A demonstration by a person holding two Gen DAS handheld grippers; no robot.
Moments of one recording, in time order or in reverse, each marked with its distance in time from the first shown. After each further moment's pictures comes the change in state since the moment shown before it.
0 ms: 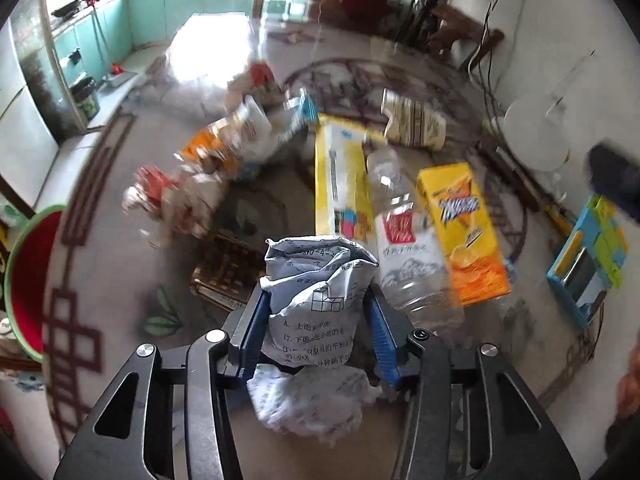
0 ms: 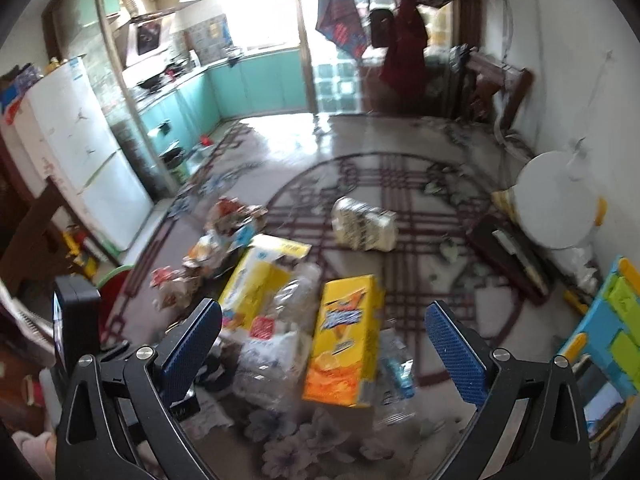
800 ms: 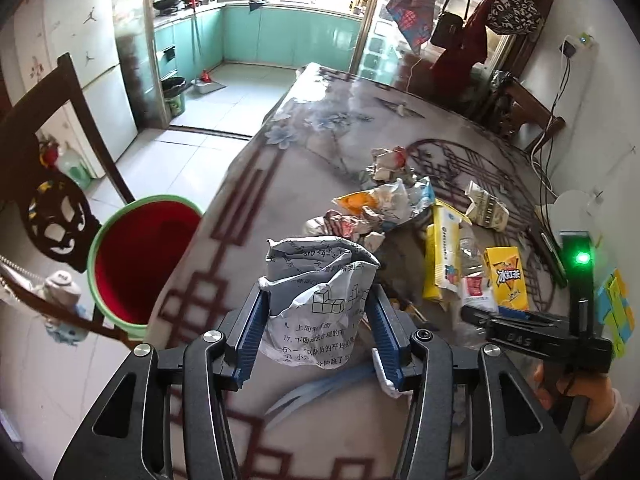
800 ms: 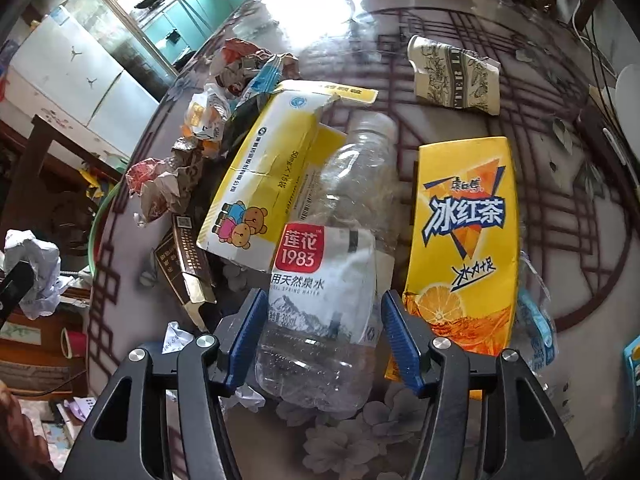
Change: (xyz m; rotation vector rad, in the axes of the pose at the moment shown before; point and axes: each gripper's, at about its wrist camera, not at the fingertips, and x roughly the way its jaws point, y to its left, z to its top) left arm -0.077 0.082 -0.009 -0.215 -0.151 0.197; right arm 0.127 0.031 -0.040 0.004 0.359 0.044
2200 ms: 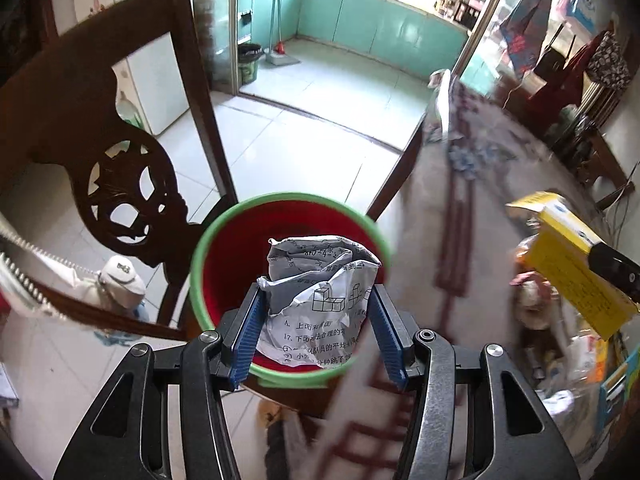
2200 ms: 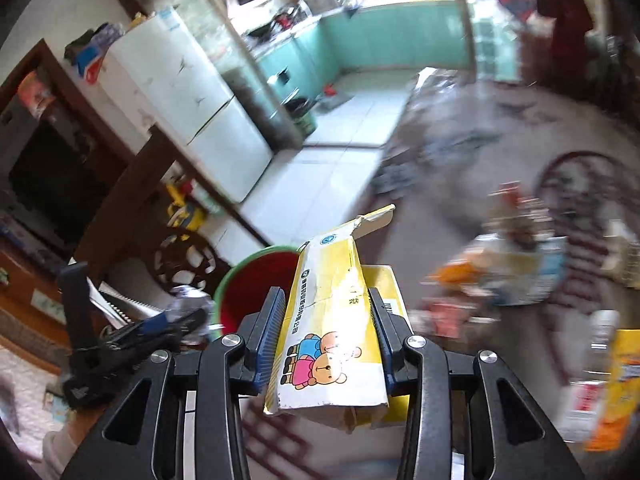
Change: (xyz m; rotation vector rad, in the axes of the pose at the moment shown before) left arm 0.051 0.211 0.034 -0.171 0.090 0.123; right arm -0.010 0.270 0.077 -0.198 -0.131 0.307
